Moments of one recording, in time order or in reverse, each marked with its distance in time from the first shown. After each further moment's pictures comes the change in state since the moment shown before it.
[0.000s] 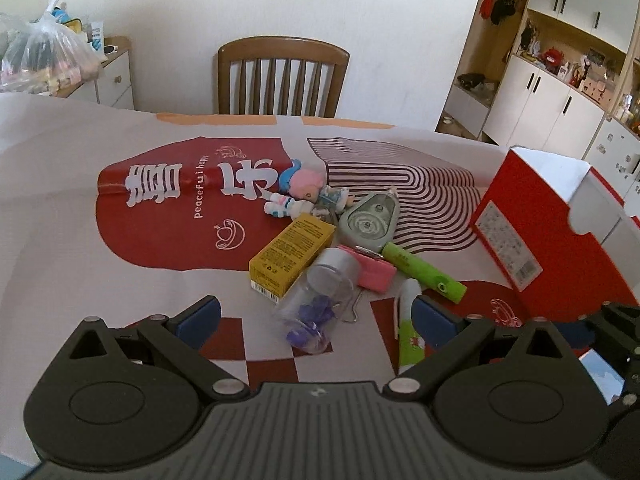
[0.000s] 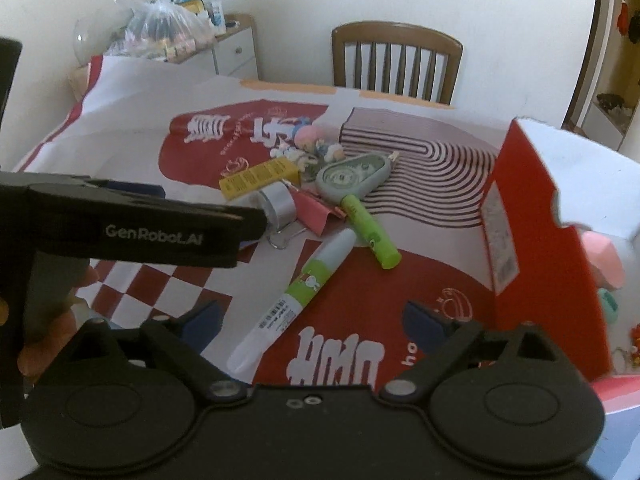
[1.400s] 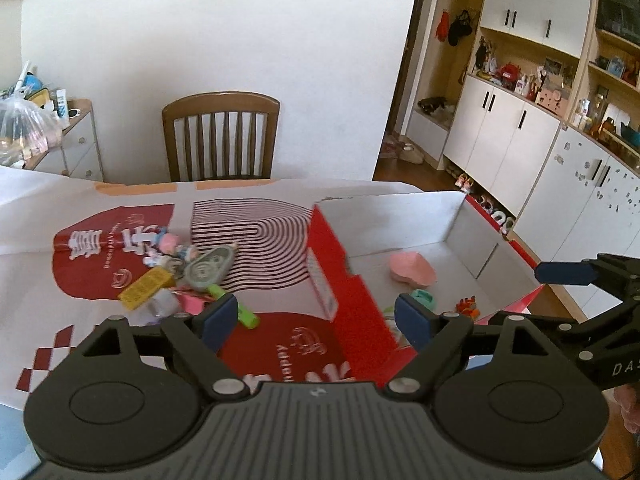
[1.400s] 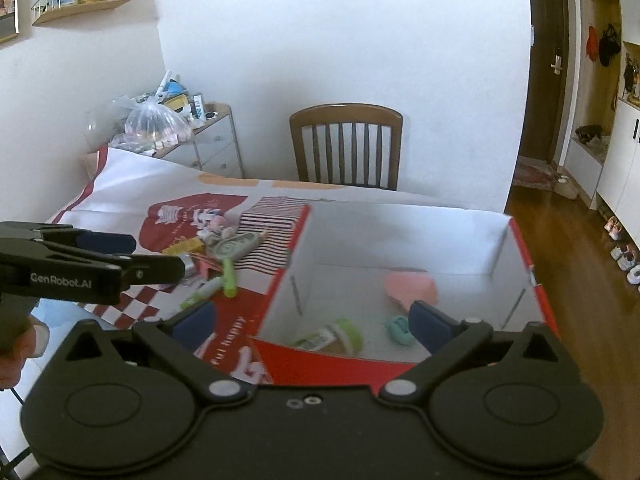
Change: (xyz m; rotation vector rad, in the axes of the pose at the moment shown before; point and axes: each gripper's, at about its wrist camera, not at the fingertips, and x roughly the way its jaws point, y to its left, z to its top) left arm -0.112 -0.177 0.016 0.052 -0.102 -0.043; right arm -0.169 -0.181 -0.023 0.022 -0.217 0.058
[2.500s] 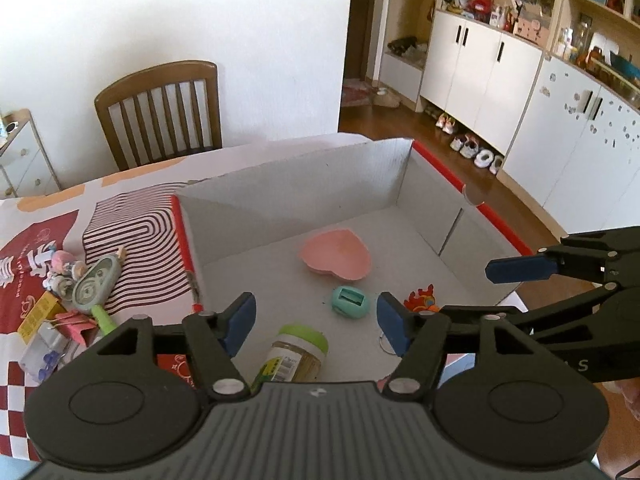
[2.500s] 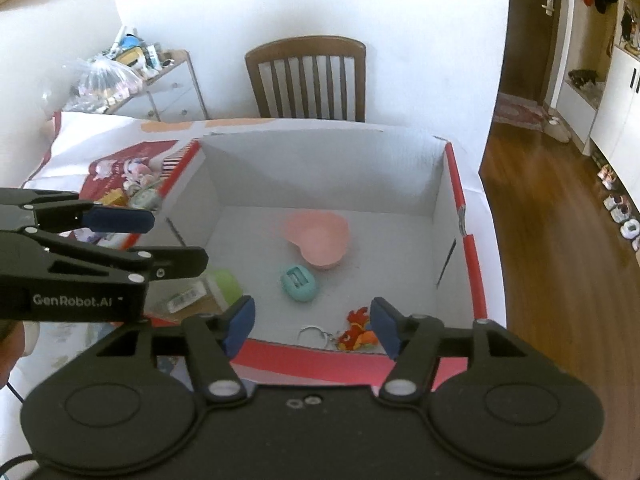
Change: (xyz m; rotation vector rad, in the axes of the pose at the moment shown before) left arm 0.113 -0.128 0.022 0.127 0.149 -0.007; right arm 0.040 -0.118 -0.005 0.034 0.195 -0.016
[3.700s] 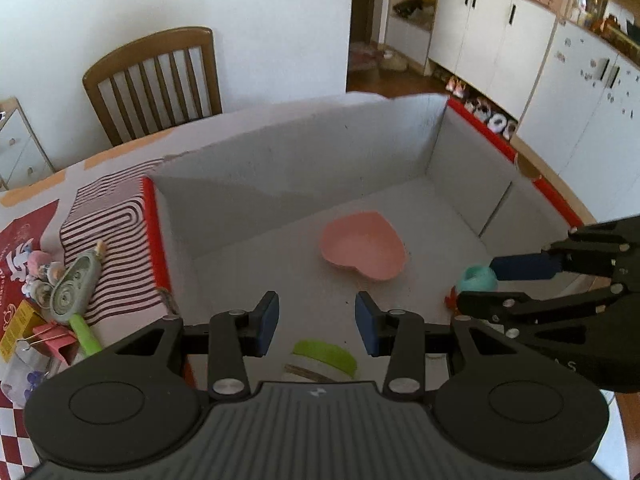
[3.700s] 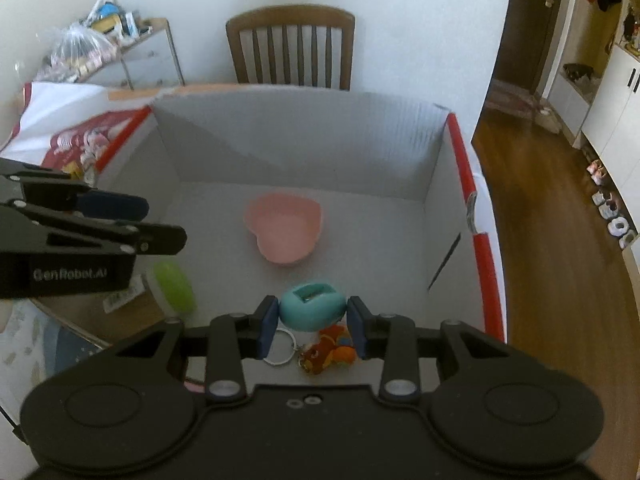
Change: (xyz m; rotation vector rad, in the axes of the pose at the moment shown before) left arm 0.073 0.006 0.008 0.041 0.126 0.026; right arm 0.064 -0.007 0.007 -0.027 0.094 -0.074
